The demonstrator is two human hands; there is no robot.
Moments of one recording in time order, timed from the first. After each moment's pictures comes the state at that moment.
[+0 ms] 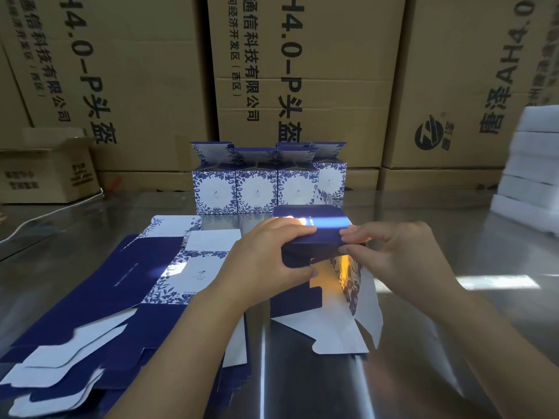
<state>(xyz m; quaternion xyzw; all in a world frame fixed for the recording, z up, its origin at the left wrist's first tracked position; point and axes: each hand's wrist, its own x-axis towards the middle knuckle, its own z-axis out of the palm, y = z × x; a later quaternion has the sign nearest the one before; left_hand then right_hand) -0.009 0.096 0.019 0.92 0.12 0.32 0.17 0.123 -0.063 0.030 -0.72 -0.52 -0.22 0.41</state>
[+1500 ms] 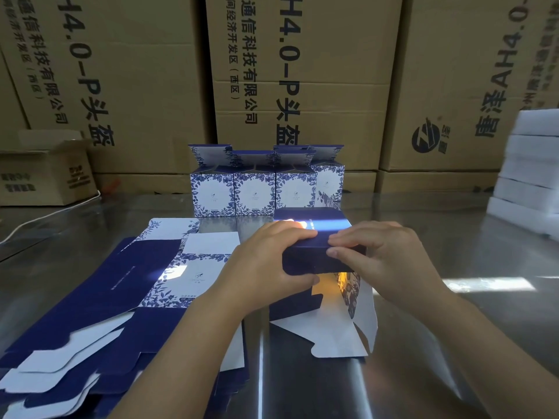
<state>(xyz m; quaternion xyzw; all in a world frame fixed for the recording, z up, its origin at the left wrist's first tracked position) -0.006 0.097 0.014 0.93 0.09 0.32 0.15 0.124 -0.053 0.028 -0.68 -0.57 -0.23 0.40</state>
